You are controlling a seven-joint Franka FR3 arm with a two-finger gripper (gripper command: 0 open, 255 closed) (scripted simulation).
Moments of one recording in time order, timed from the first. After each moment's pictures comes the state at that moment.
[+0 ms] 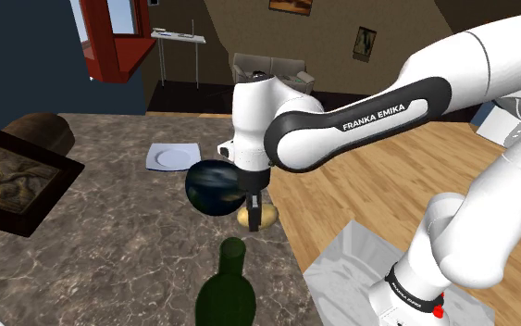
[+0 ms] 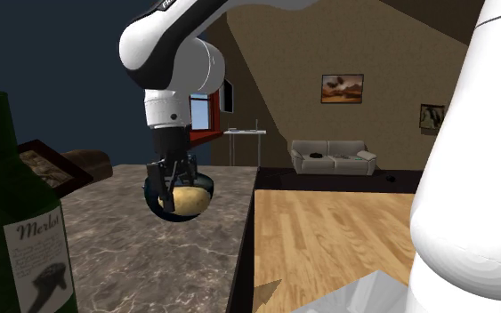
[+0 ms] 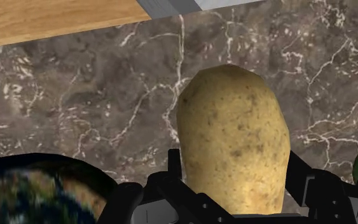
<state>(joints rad) 0.29 -0.13 0.33 -2.23 0.08 1.99 -0.27</state>
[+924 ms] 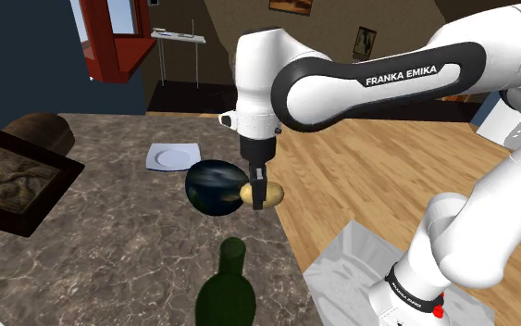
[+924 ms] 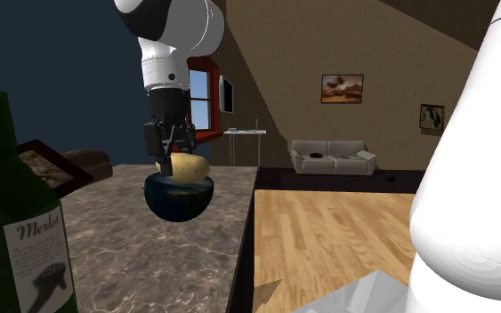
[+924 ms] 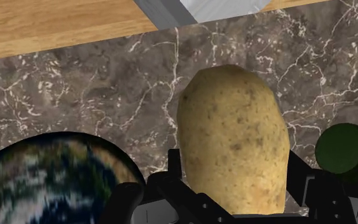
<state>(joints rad) 0.28 -0.18 0.32 -2.09 0.09 1.80 -0.28</state>
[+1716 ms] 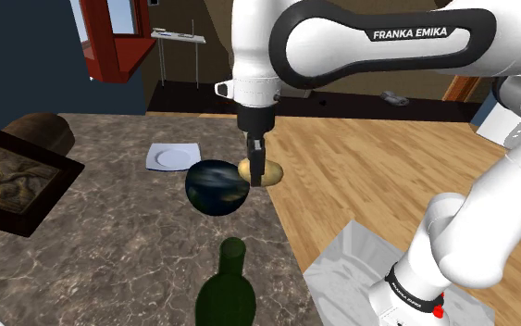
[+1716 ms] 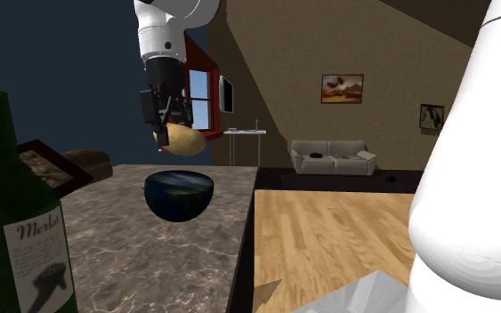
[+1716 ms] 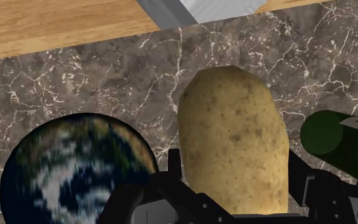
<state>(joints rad) 0.27 -0.15 0.31 -1.91 0.07 1.65 -0.28</state>
